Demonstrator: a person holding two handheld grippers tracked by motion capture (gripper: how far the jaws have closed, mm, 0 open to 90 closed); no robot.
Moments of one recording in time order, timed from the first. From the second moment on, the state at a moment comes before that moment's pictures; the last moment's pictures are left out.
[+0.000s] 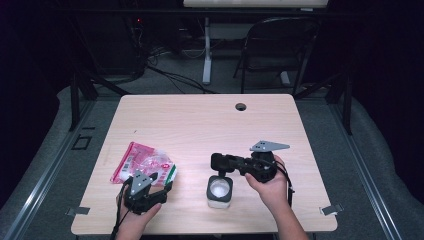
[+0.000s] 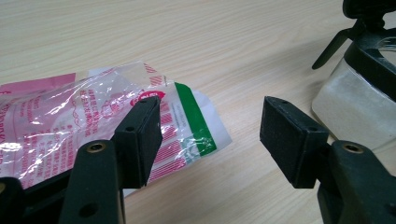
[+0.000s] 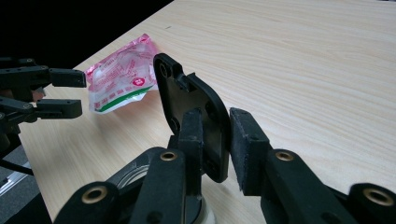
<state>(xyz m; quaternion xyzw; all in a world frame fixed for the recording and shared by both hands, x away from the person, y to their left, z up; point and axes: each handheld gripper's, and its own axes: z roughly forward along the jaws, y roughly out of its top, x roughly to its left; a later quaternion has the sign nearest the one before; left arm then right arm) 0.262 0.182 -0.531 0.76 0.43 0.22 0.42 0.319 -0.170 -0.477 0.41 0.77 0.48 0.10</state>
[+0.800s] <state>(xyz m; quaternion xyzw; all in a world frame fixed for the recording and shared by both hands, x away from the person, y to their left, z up) 0.266 0.157 -0.530 0.78 0.40 0.21 0.43 0.300 -0.165 -0.472 0.39 0.78 0.48 0.12</state>
